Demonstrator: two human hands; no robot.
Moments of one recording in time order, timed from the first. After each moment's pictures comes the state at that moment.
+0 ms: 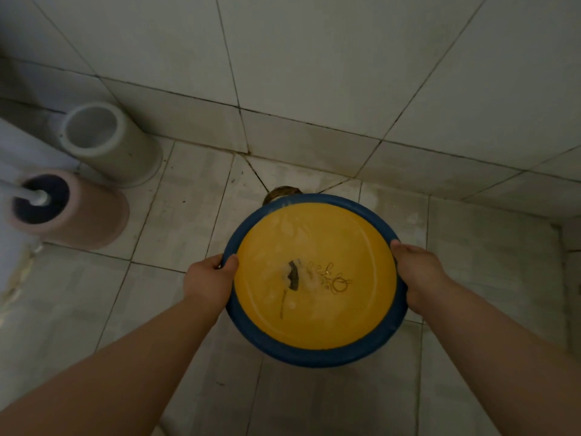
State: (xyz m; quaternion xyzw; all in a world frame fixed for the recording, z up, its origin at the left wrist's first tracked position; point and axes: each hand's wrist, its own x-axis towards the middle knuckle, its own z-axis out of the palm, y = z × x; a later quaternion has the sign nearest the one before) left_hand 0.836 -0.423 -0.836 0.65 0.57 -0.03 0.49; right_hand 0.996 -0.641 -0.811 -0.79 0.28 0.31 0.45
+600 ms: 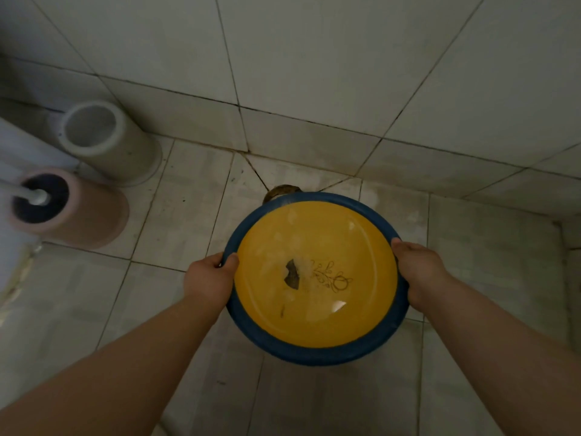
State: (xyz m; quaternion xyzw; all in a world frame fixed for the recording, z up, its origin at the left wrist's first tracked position) left_hand 0.835 -0.423 -0.836 0.67 0.56 -0.03 0.48; right_hand 0.997 -0.641 -0.811 -0.78 0.28 0.32 0.45
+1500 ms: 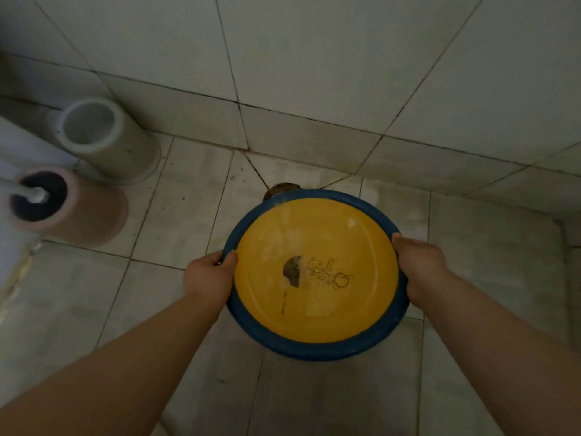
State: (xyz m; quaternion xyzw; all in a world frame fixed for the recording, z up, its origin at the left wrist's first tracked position) left_hand 0.835 -0.425 -0.838 0.63 0.58 -0.02 0.51; right_hand 0.998 -0.637 -0.808 -0.78 0.29 0.29 0.47
